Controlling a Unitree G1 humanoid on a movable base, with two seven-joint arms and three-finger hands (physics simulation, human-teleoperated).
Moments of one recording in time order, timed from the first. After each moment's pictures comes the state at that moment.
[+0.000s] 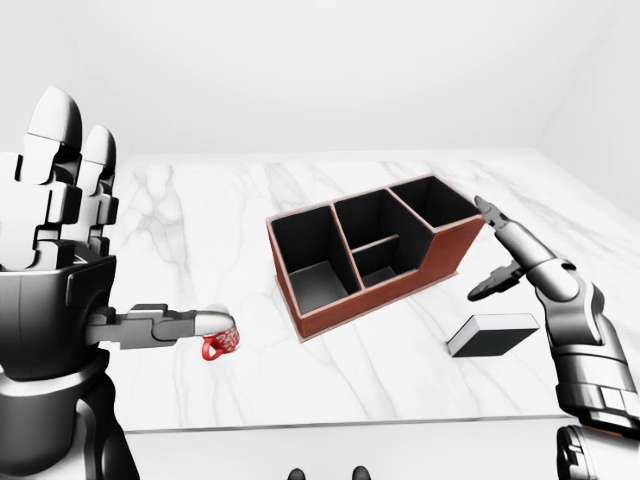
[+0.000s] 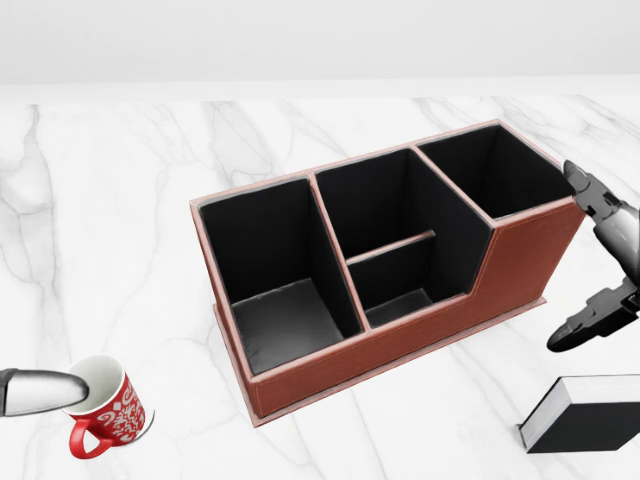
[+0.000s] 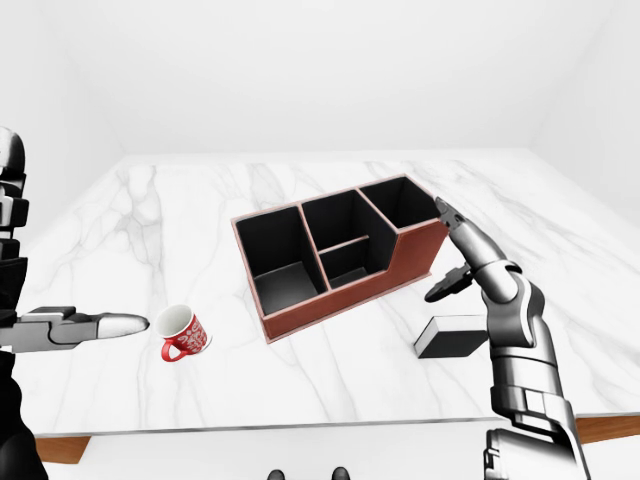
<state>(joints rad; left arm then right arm) -0.06 0.17 0.43 -0.86 -0.03 0.09 -0.32 -0.44 -0.56 -0.27 0.42 -0.55 -0.09 0.40</state>
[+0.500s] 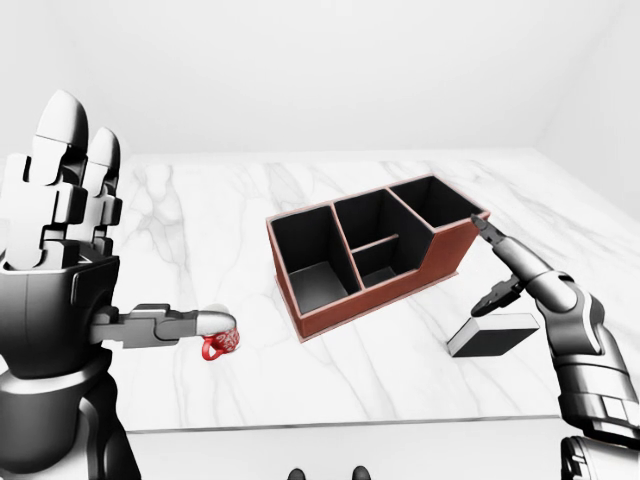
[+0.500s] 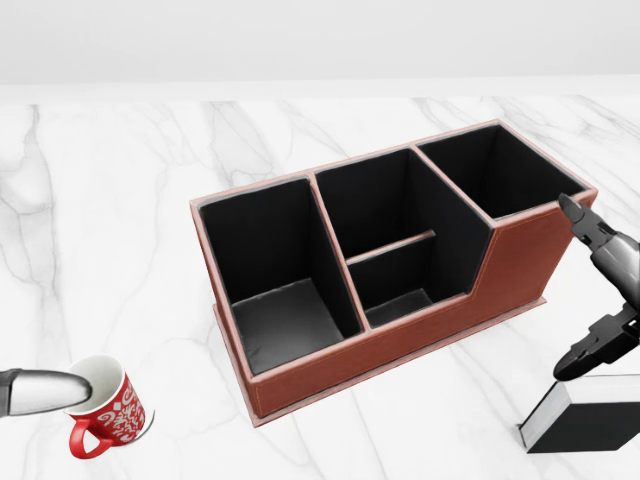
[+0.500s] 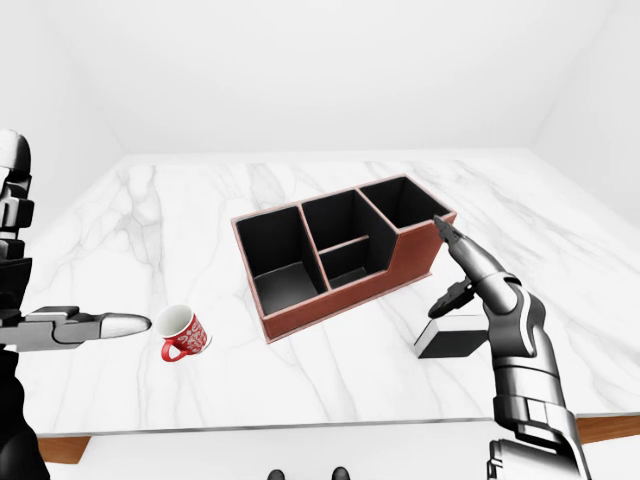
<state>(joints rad) -0.06 0.17 0.42 -0.86 -0.03 0.09 -0.32 -0.39 -0.56 -0.27 0.44 -0.58 -0.09 0.44</state>
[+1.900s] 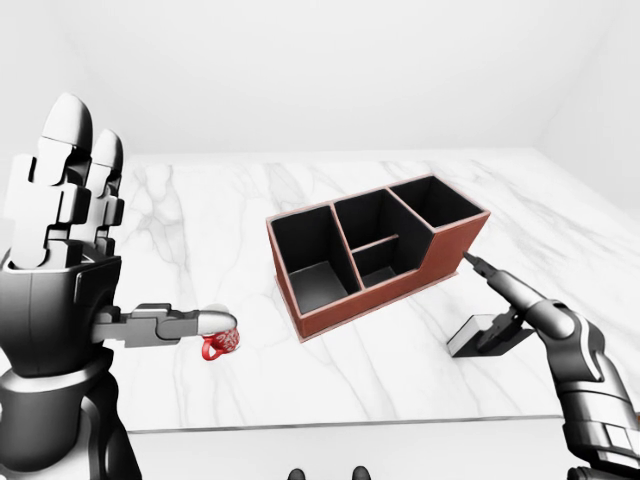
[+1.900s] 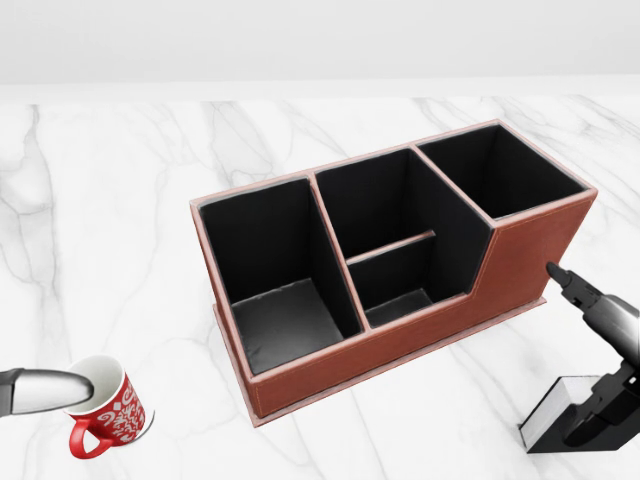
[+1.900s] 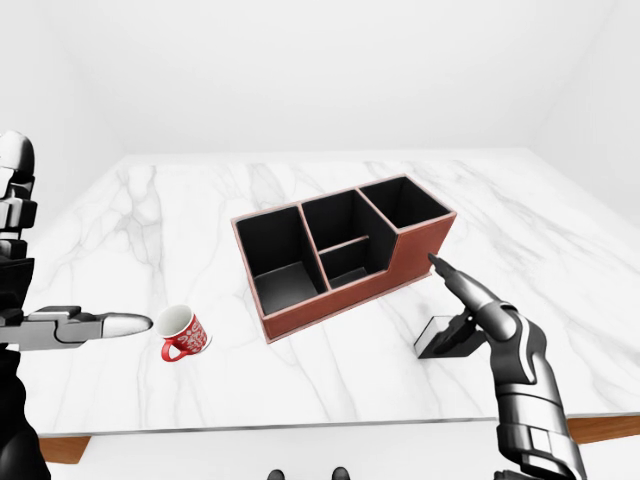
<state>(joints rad) -0.06 0.17 0.42 -0.85 -0.02 0.09 -0.32 -0.26 -0.53 -0.29 0.43 -0.62 -0.09 0.55</state>
